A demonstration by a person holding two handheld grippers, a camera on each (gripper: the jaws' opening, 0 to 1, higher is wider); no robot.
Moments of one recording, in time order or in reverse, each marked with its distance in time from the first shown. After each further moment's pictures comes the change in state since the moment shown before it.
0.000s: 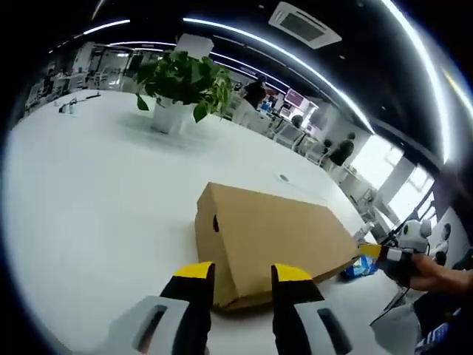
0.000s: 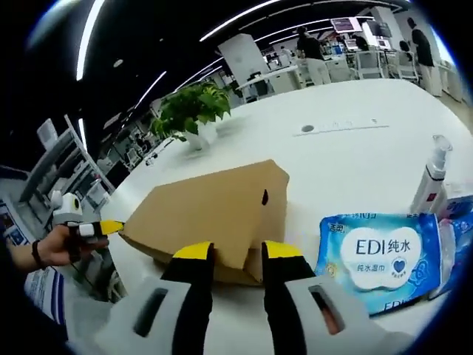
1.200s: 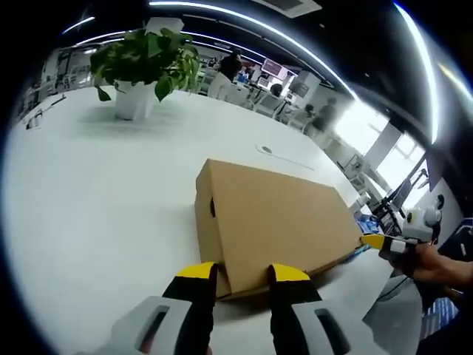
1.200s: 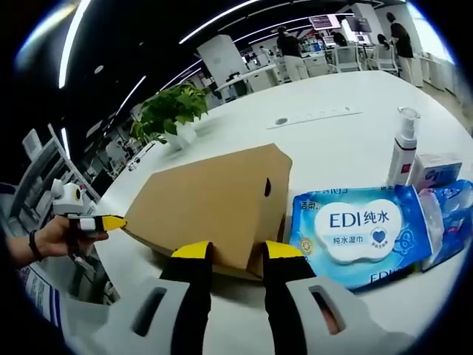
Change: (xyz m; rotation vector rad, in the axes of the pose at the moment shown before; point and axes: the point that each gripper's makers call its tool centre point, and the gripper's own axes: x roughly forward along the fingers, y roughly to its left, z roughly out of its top) left arm 0.039 -0.021 0.009 0.088 0.104 -0.091; right arm -0.025 -0.025 -0.011 0.065 -0.034 -0.104
